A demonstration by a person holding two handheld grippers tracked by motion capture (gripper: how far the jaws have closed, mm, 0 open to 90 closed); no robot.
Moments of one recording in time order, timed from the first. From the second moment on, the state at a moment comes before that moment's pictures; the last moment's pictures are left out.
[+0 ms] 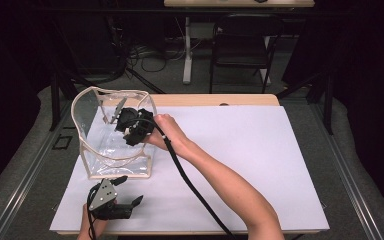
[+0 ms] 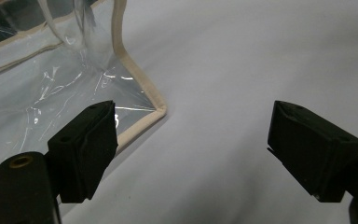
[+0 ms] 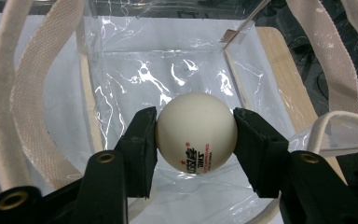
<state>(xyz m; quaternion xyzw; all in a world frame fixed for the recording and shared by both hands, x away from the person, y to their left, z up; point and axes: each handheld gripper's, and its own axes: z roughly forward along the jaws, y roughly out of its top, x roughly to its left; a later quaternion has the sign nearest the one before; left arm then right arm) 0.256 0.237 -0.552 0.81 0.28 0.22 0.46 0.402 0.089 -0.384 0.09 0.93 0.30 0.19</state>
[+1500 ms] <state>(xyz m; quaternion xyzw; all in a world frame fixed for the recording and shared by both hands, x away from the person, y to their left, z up) 0.256 0.237 -0.552 0.81 0.28 0.22 0.46 0.406 0.096 -0.396 0.10 0.95 0.26 0.16</state>
